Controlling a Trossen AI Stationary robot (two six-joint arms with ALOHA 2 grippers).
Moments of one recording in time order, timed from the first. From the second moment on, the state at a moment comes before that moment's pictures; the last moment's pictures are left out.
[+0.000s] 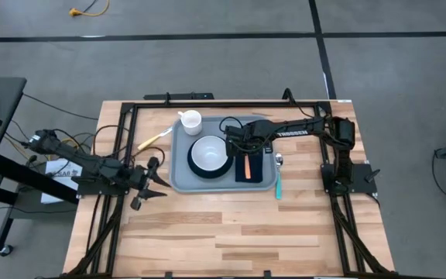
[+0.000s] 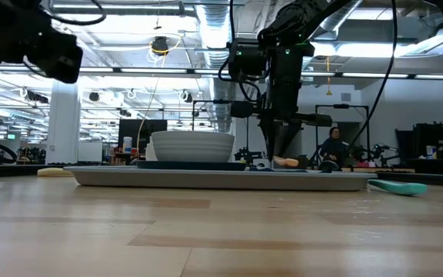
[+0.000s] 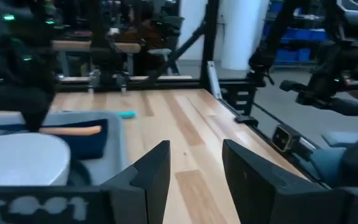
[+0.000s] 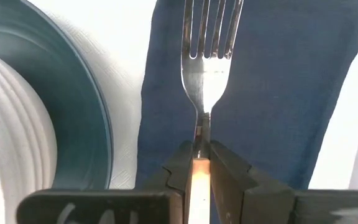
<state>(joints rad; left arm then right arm) -0.39 0.32 0.06 0.24 -0.11 -0.08 -0.20 1.94 1.38 -0.85 0.10 1.22</state>
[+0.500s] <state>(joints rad) -0.39 0.04 0.01 0.07 -0.22 -0.07 -0.20 1.94 1.38 -0.85 0.10 1.22</state>
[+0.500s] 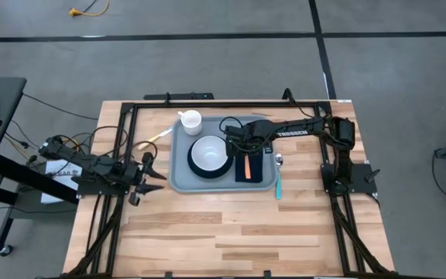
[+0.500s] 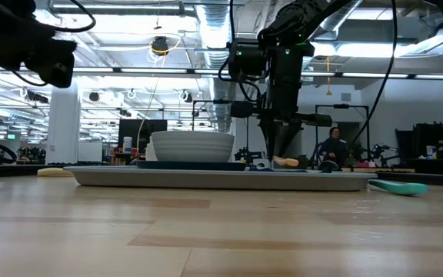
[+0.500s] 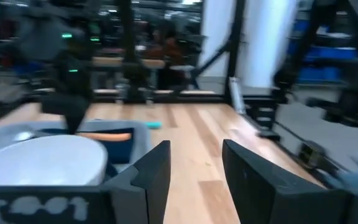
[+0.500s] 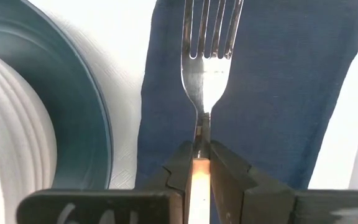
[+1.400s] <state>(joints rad) -0.39 0.07 0.01 0.08 -0.42 -0.06 -0.20 1.94 1.38 -0.79 0.10 1.22</state>
